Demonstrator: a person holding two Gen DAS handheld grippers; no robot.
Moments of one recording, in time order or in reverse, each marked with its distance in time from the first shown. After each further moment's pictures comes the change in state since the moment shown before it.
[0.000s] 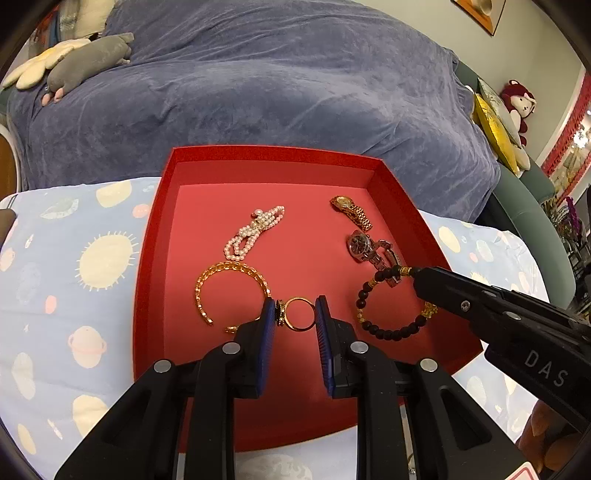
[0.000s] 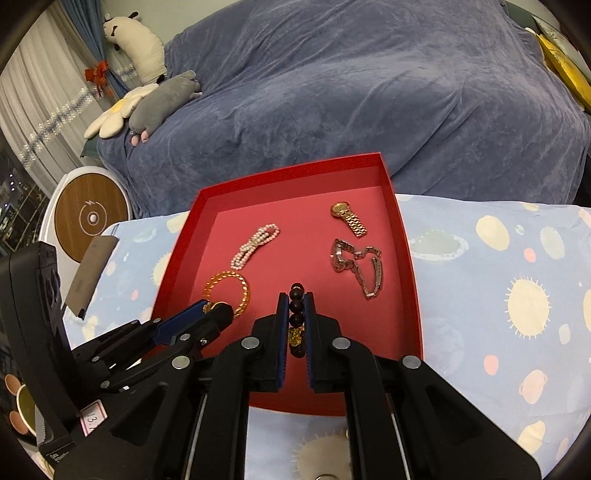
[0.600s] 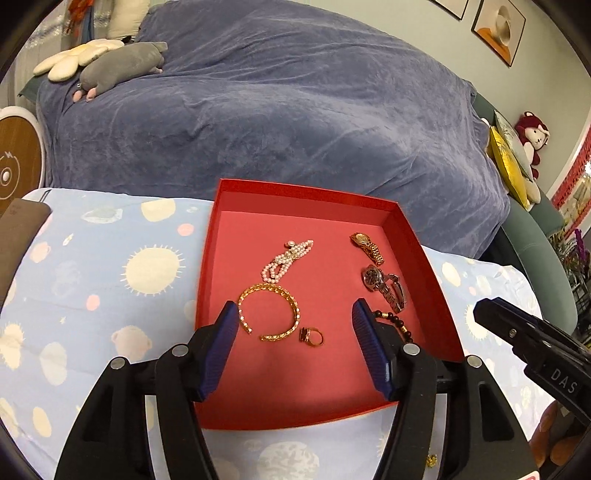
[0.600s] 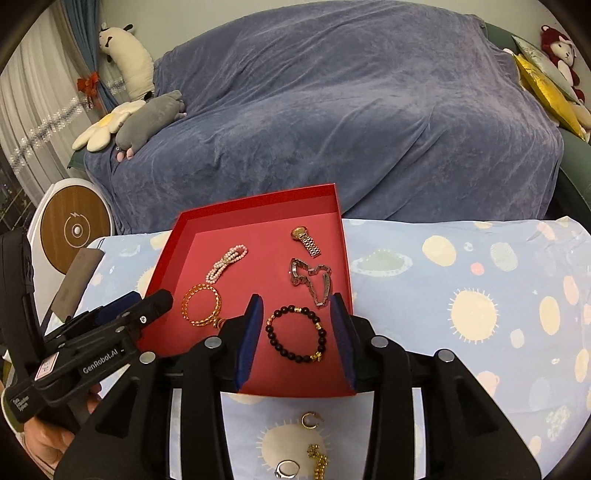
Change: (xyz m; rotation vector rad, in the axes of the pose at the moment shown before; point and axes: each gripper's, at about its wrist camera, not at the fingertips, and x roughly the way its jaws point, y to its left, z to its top) left arm -0.052 0.016 0.003 -0.084 -0.096 0.059; right arm -0.062 -0.011 -0.008 -0.016 -0.109 -0.071
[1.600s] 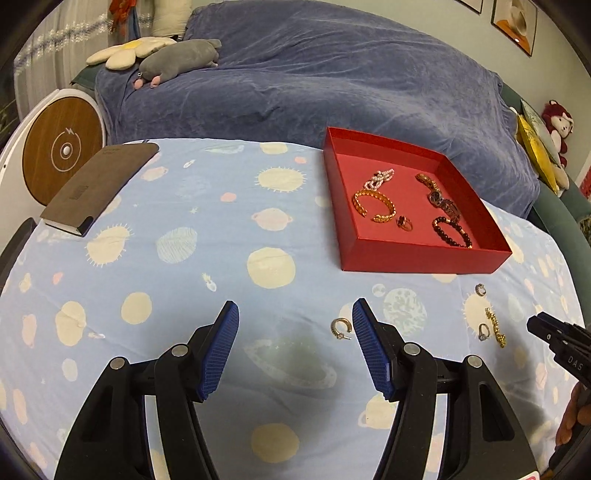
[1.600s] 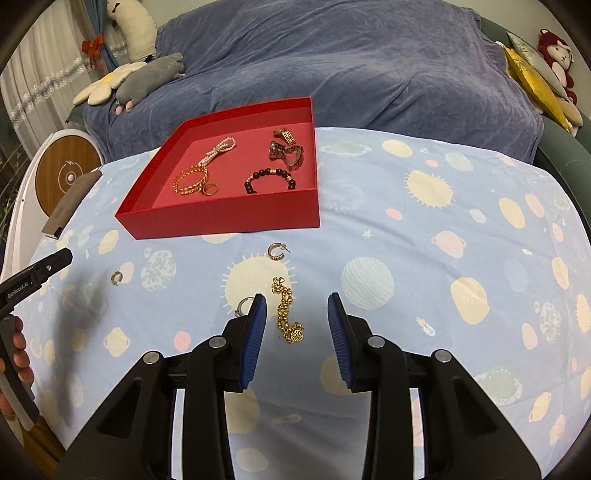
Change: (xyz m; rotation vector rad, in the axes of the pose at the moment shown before) left arm -0.081 0.075 -0.110 0.008 0.020 0.165; right arm -0.036 -0.018 -0.131 -0.072 0.106 -0.087
